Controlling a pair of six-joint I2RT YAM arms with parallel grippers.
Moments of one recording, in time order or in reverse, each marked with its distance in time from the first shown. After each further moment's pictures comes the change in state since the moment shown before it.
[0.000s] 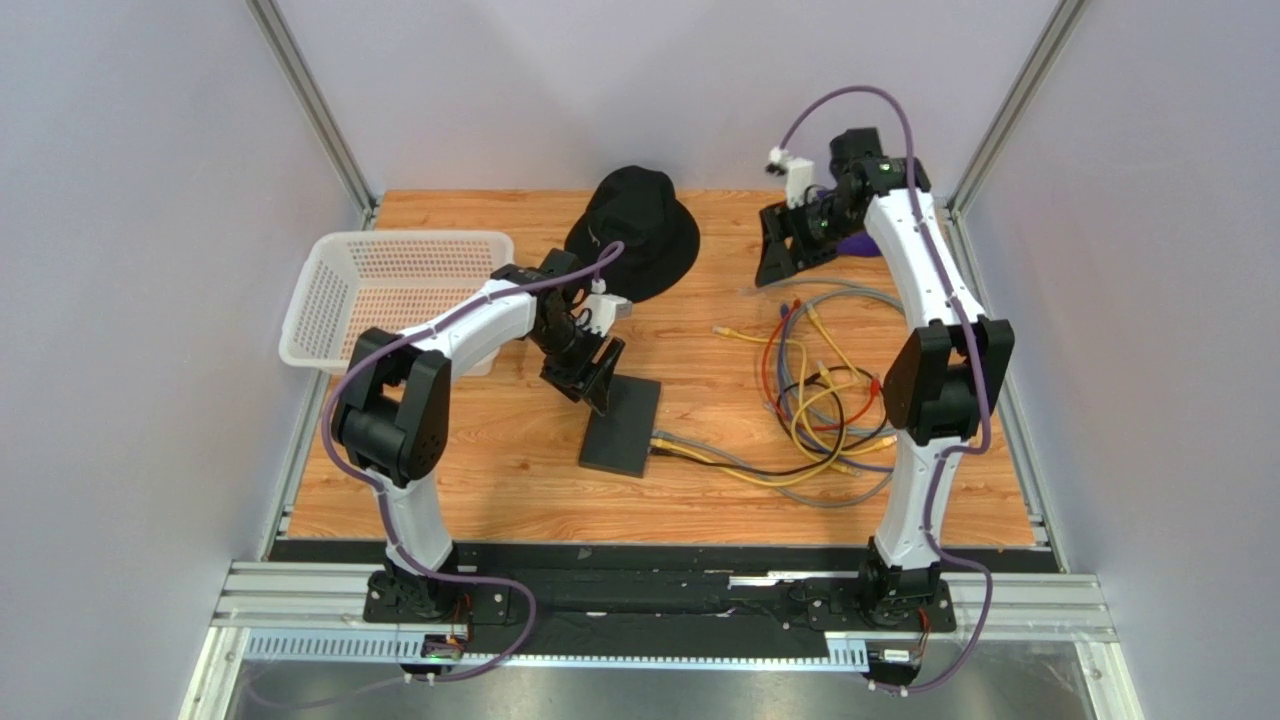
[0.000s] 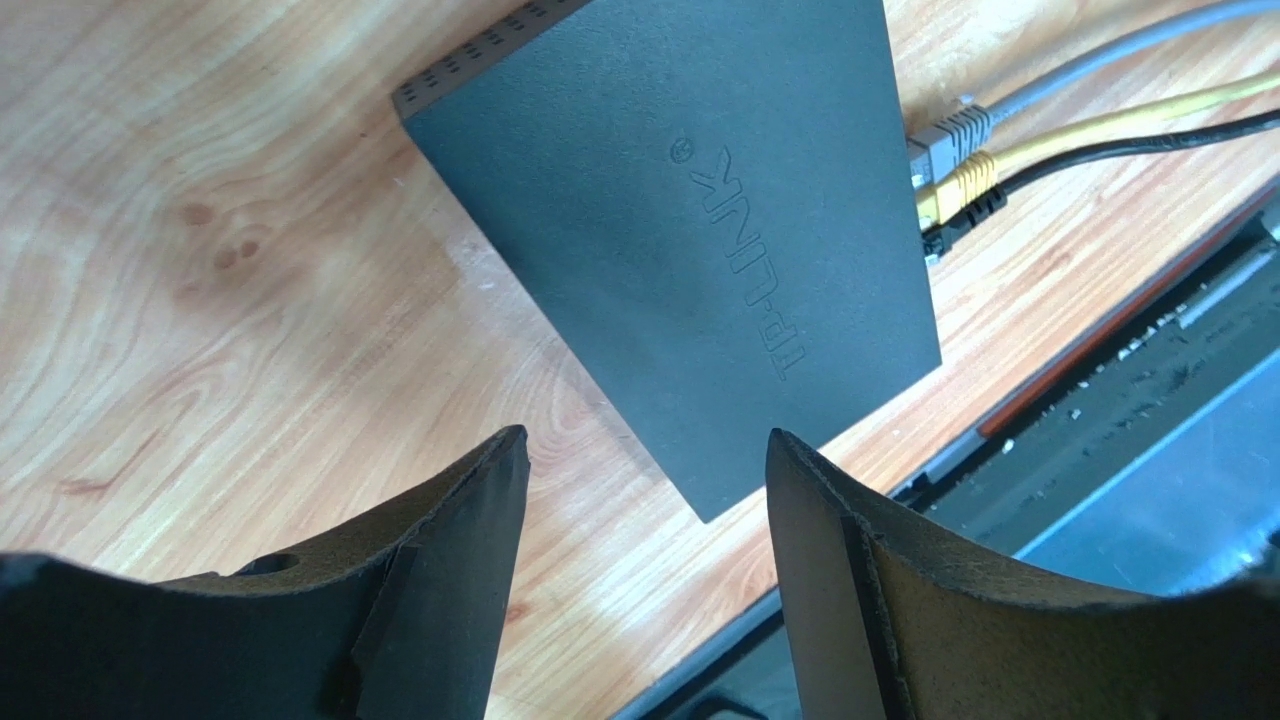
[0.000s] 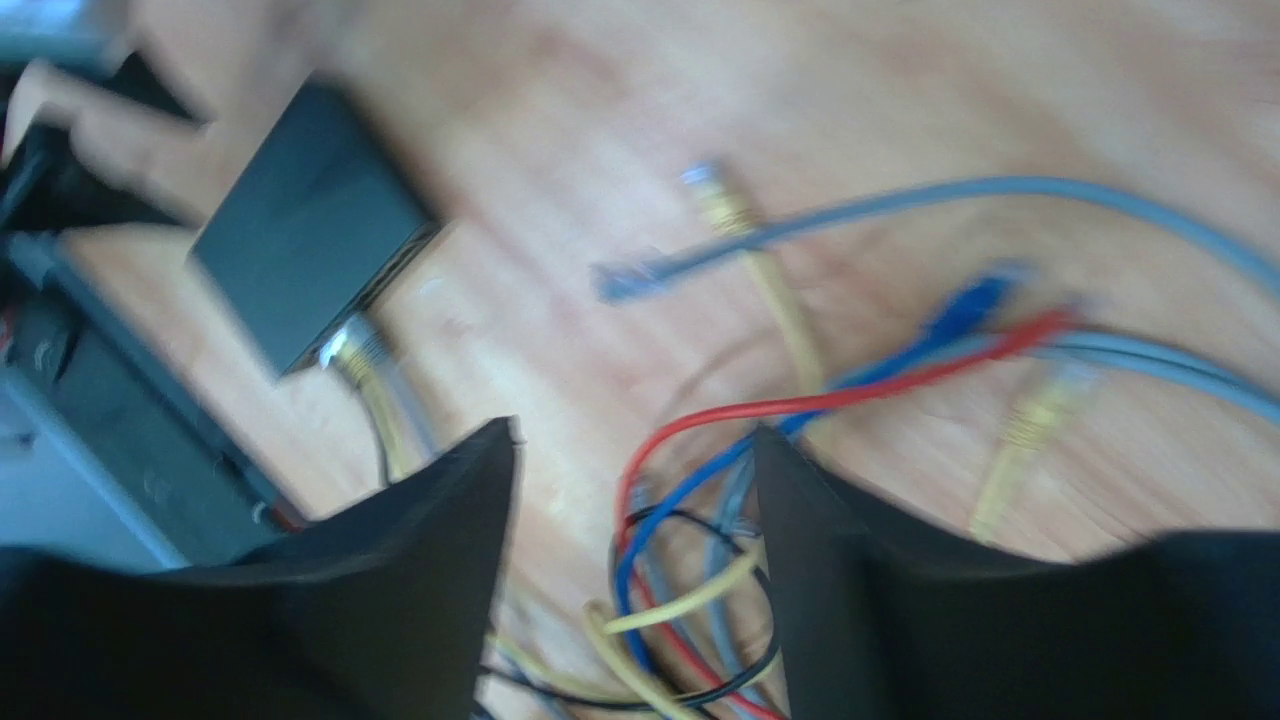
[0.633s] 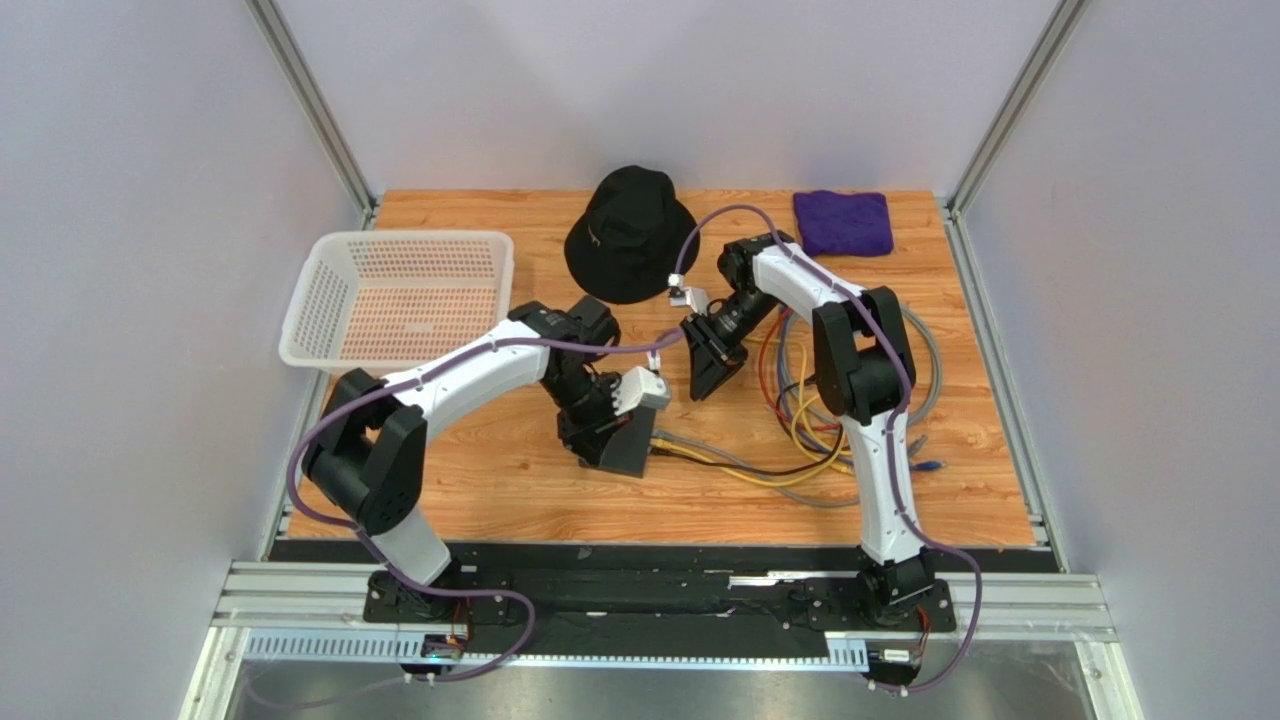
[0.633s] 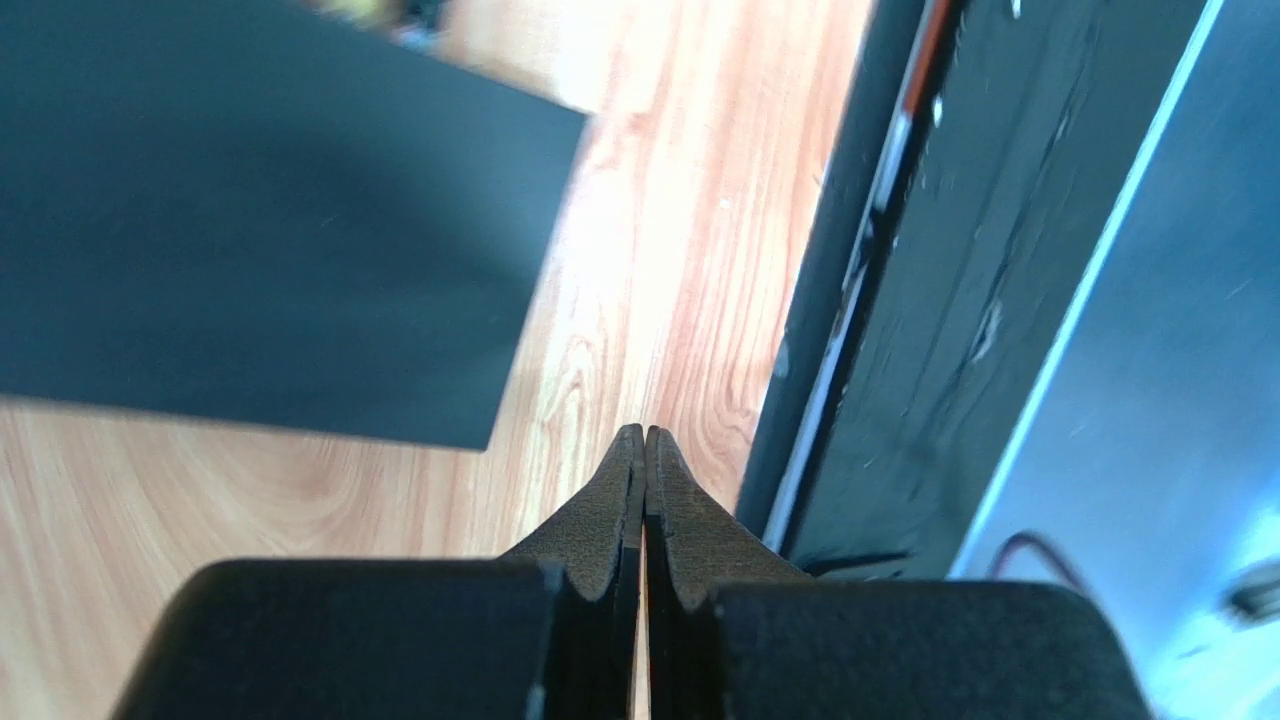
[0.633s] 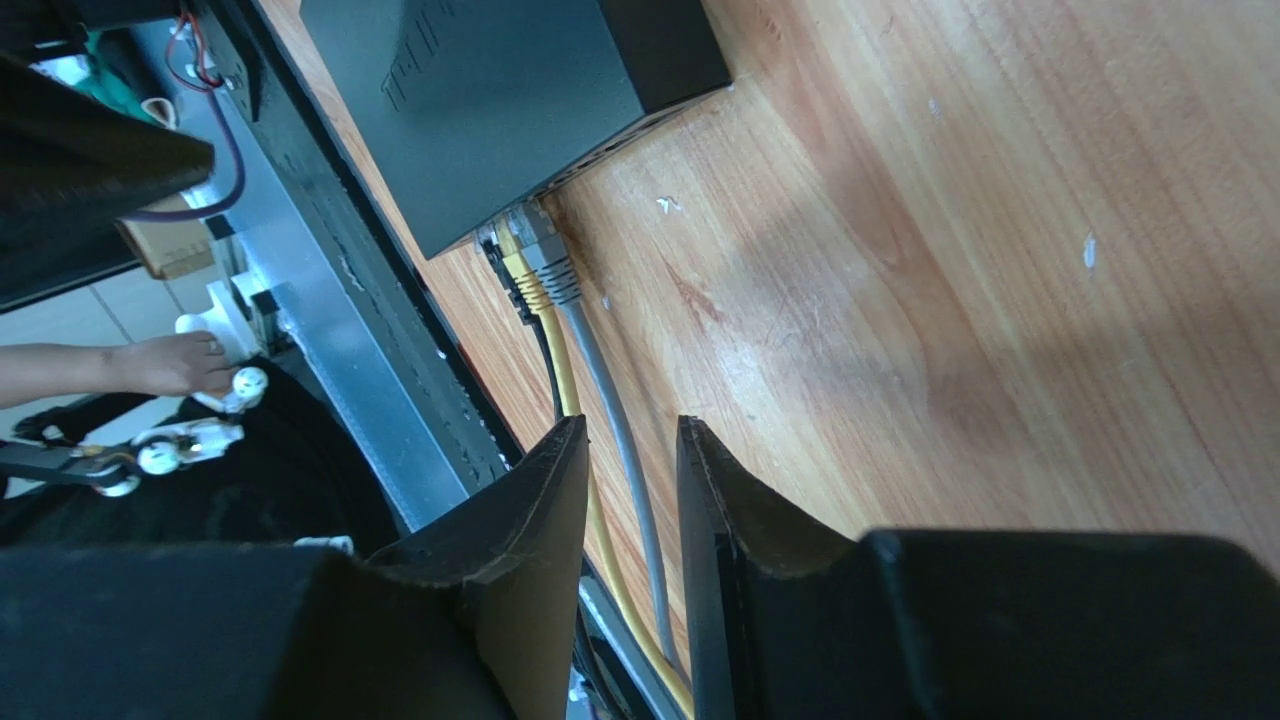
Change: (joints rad) left arm -0.172 -0.183 -0.148 -0.164 0.143 0.511; right arm 0.252 0.250 -0.235 -0.128 -0.250 -0.075
